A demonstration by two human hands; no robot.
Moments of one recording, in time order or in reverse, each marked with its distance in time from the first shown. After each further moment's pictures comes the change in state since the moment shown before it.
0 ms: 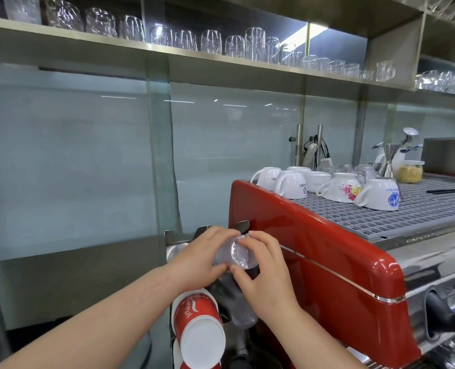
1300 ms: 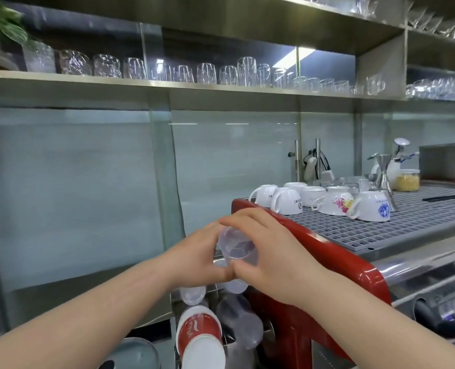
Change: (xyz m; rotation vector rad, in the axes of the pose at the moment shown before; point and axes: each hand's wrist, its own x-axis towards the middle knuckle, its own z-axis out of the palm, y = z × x) left_hand 0.005 0.058 -0.067 -0.032 -0.006 0.124; right_hand 0.059 -0.079 -0.083 -0.142 -0.333 -0.232
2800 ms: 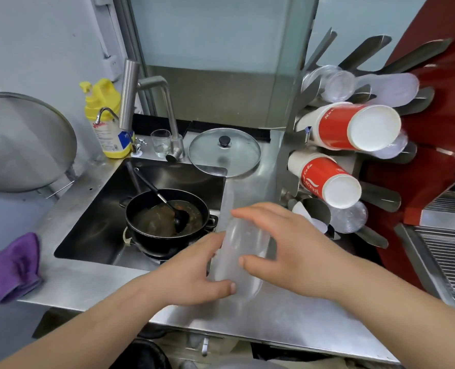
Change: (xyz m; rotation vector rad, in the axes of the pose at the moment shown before) left_hand -0.411 0.057 0.123 -0.435 -0.097 -0.789; right_hand -0.168 -0.161 0.158 0.422 -0.836 0.039
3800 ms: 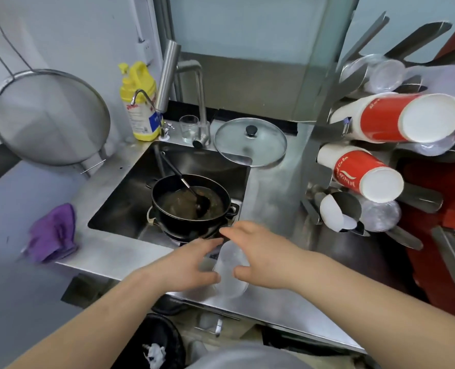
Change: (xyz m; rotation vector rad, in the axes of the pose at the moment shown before) left_hand -0.041 -0.062 -0.001 0.112 -0.119 -0.377; right_hand 0.042 0.000 0.089 -0.197 -0.383 0.035
